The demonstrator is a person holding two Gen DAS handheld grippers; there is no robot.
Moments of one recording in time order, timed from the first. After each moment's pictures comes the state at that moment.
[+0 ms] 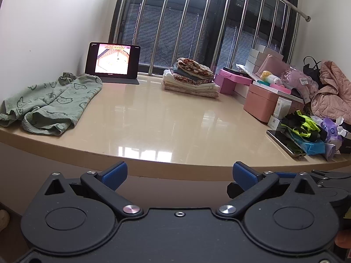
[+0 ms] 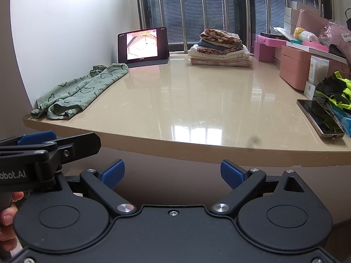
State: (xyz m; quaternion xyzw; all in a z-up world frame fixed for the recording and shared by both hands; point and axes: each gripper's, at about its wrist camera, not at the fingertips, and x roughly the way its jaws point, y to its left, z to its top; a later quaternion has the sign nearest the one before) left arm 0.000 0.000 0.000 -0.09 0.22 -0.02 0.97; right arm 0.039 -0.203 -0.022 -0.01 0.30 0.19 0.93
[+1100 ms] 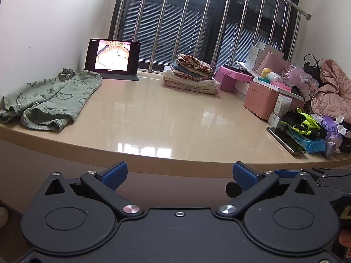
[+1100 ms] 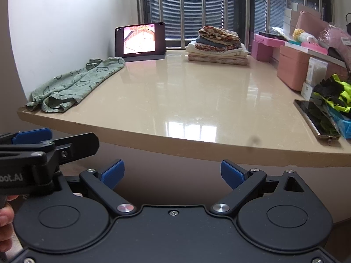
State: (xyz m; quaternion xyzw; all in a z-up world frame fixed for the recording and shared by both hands) left arm 0.001 0.001 -0.006 -0.09 0.23 -0.02 0.97; right arm 0.041 -0.196 -0.024 -0.03 0.31 0.17 0.93
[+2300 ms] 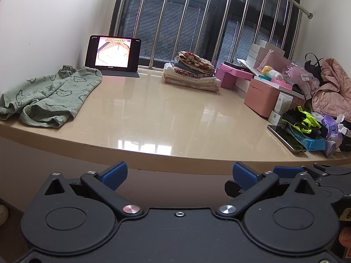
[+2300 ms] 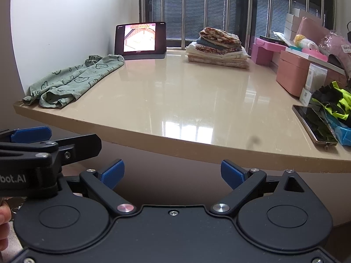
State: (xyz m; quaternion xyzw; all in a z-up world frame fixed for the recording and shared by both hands) left arm 0.002 0.003 -0.005 -0.09 0.24 -0.02 0.97; right arm 0.039 -0.192 -0.024 -0.05 0.30 0.18 0.93
